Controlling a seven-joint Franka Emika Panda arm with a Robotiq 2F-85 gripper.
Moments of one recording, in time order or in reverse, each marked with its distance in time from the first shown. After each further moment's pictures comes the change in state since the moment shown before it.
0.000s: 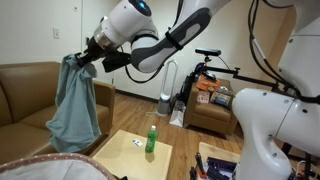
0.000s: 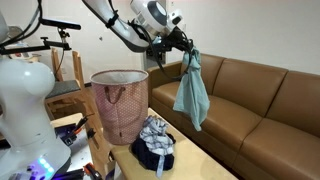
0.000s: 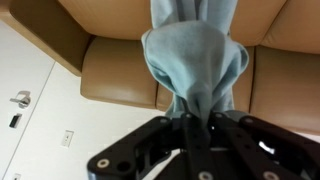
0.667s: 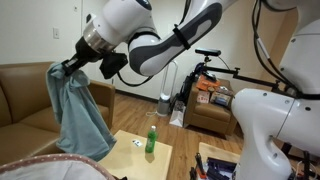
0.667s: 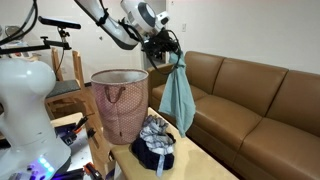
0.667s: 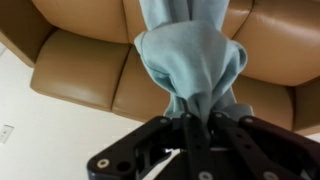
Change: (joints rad) arm 0.062 -0.126 0.101 -0.076 0.000 -0.093 -0.175
